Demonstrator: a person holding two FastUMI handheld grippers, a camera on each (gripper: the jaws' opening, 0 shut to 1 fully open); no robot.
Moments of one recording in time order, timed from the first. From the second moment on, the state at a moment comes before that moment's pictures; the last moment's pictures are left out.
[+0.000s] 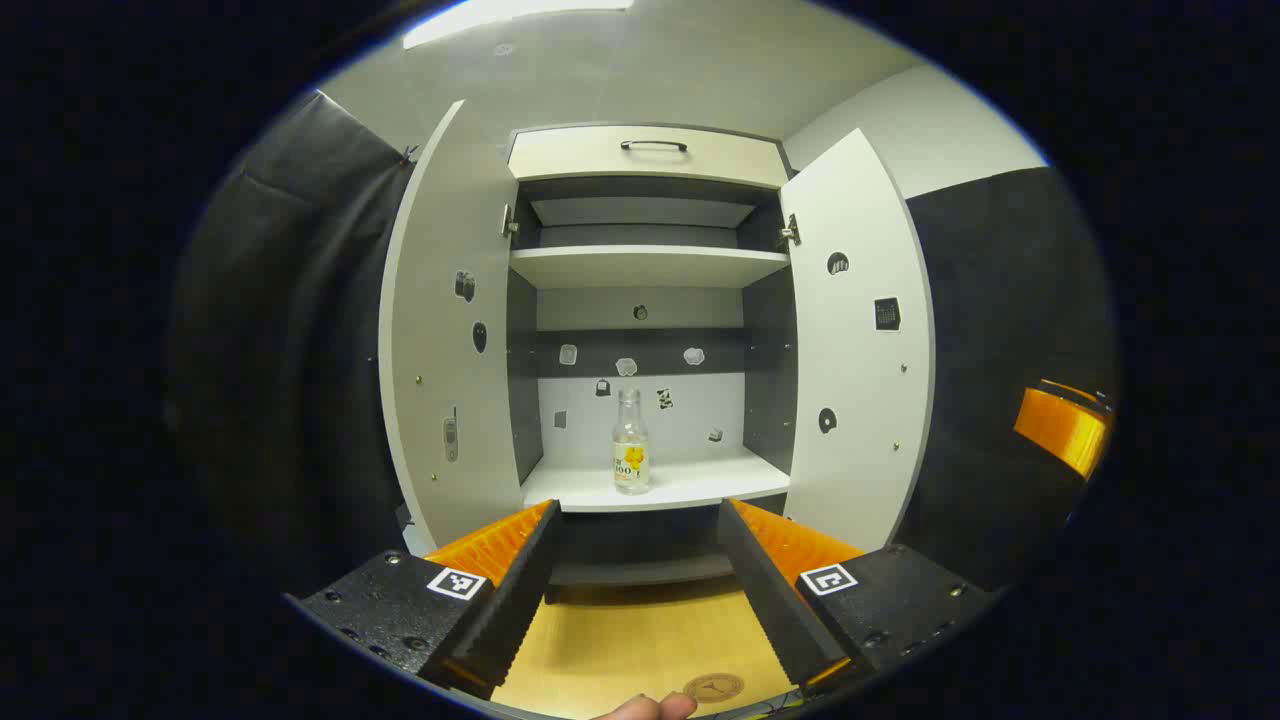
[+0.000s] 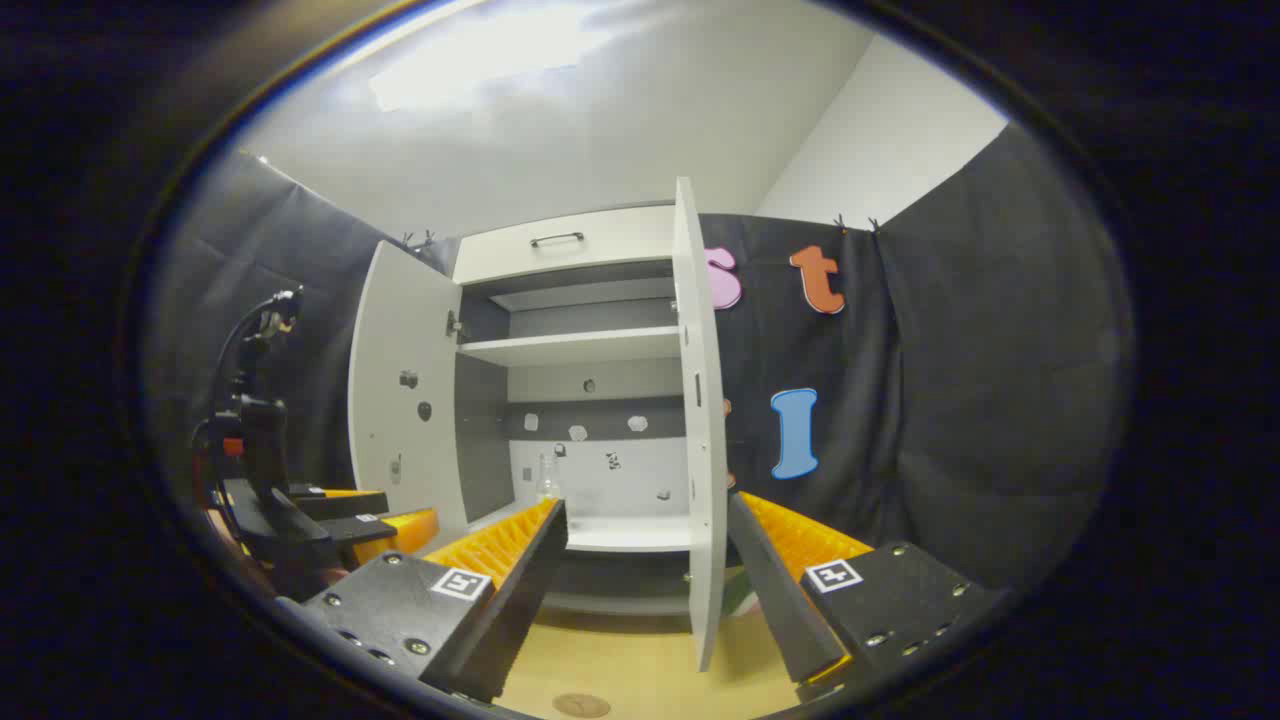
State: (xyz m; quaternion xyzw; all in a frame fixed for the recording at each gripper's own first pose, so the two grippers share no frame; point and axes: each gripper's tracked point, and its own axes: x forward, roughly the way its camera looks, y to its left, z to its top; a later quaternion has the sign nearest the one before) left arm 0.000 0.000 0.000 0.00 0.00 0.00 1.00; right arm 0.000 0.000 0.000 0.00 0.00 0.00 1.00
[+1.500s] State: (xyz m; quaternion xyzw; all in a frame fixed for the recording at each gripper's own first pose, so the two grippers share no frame) left arm 0.134 0.013 -0.004 0.02 -0.02 0.01 1.00; right arm 0.079 0.038 -0.011 0.05 0.00 0.04 1.00
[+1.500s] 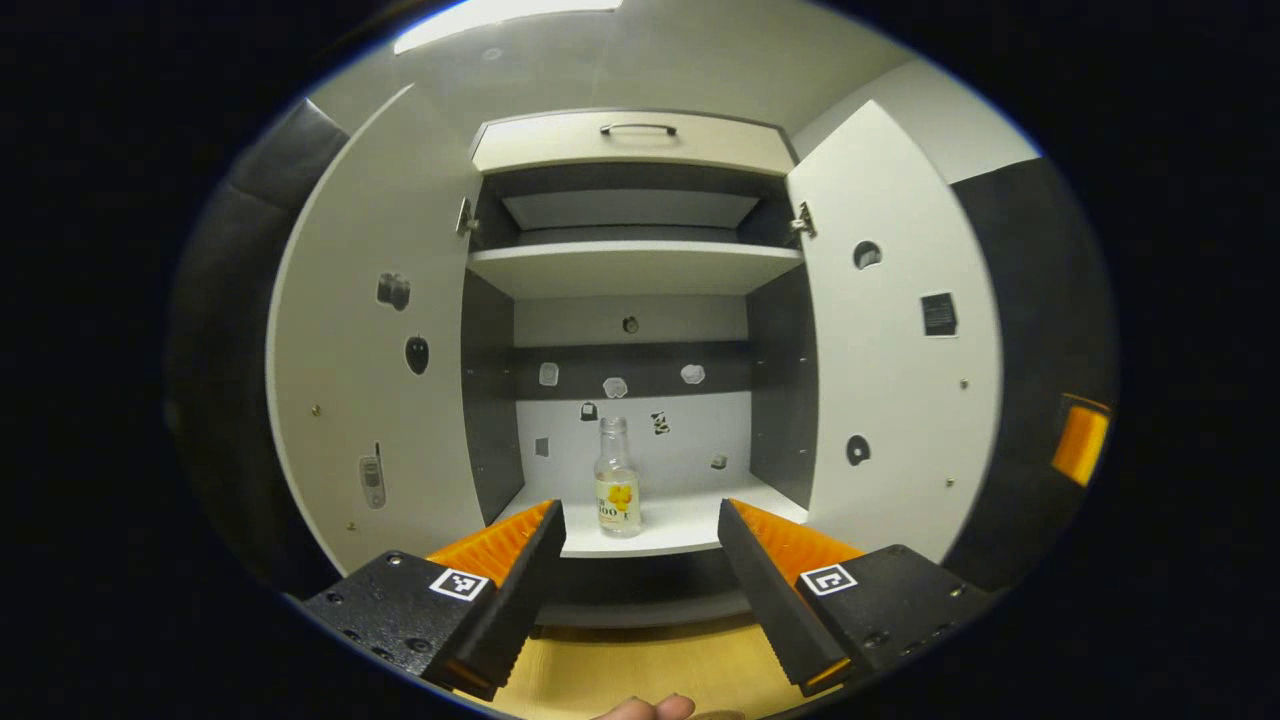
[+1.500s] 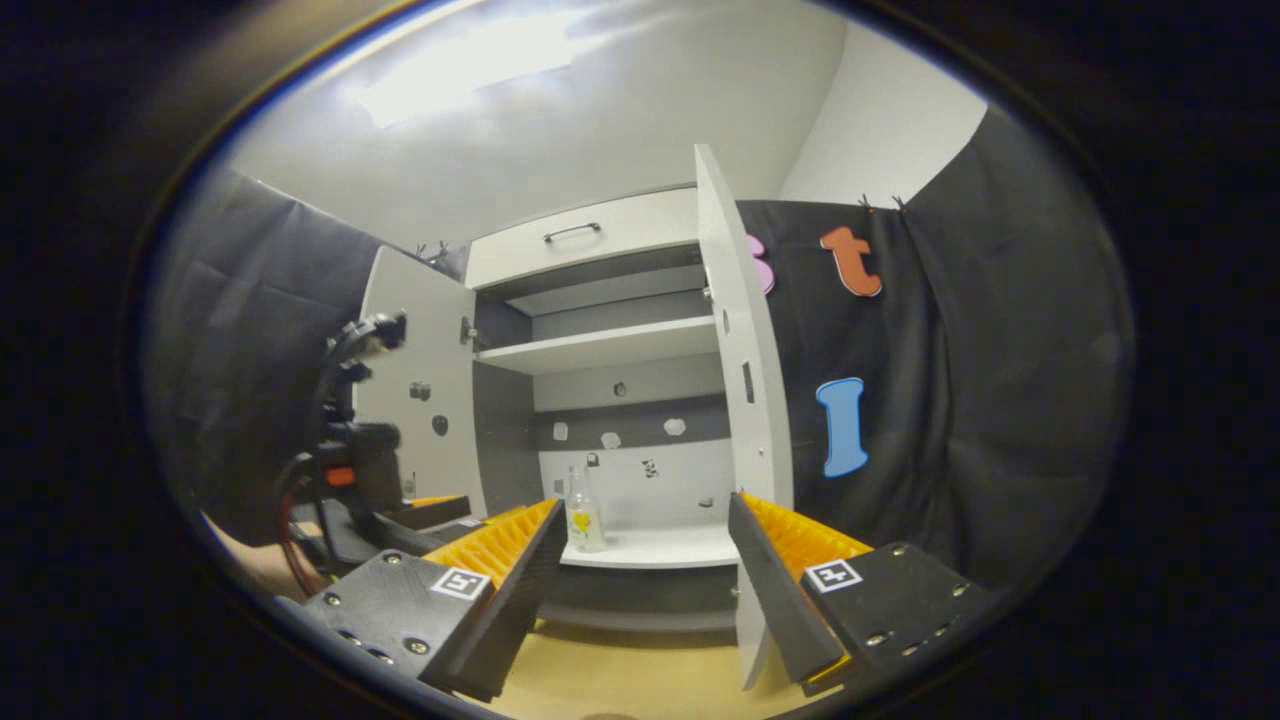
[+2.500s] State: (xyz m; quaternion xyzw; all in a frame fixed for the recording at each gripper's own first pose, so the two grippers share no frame) left arm 0.410 0.042 -0.105 0.02 0.02 0.00 1.00; right arm 0.083 0.035 -0.049 0.04 0.04 -0.05 1.00
